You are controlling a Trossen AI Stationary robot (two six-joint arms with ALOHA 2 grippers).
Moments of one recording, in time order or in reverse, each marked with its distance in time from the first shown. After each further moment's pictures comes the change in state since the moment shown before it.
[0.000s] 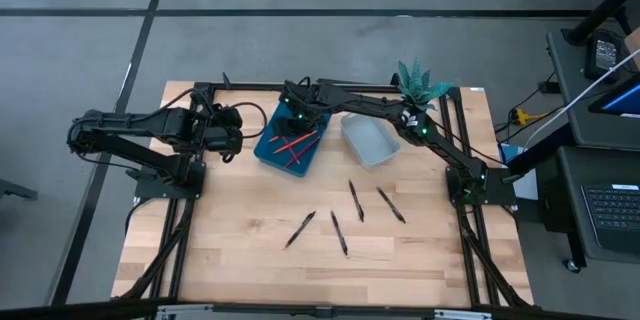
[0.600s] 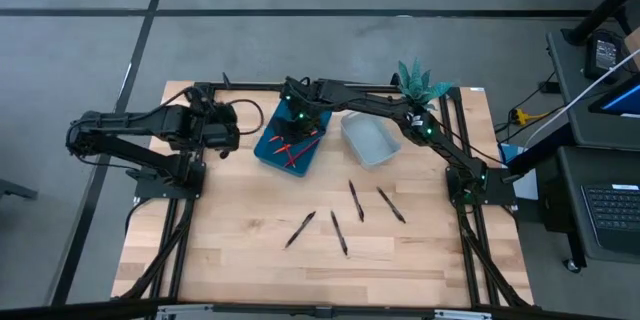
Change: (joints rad) left arm 0.049 -0.014 0.000 -0.087 -0.053 -0.009; right arm 0.018 -0.057 0.002 -0.031 -0.230 0.050
